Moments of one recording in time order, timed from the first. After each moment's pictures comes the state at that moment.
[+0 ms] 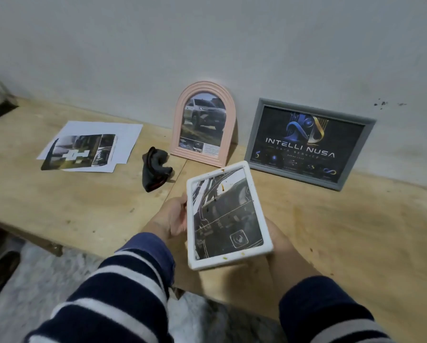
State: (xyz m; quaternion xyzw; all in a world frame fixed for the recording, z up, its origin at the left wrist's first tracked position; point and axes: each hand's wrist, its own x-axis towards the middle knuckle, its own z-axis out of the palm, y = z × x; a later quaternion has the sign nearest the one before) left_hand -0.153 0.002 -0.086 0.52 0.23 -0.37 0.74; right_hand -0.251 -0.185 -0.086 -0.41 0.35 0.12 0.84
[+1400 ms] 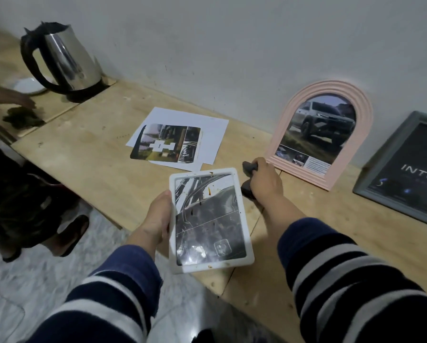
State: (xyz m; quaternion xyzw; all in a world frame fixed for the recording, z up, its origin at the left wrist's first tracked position) left_hand -0.079 0.225 -0.089 0.66 0.32 -0.17 0.66; right_hand -0.010 -0.006 -0.114 -0.95 0.10 0.01 0.28
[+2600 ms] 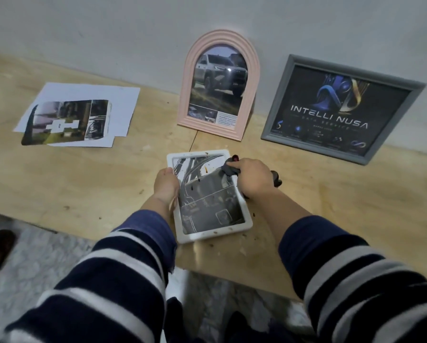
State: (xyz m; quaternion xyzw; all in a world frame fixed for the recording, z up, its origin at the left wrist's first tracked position) left_hand -0.076 0.050 -0.165 0.76 0.21 -0.18 0.59; right_hand -0.137 -0.145 -0.115 -0.98 0.11 0.08 0.13
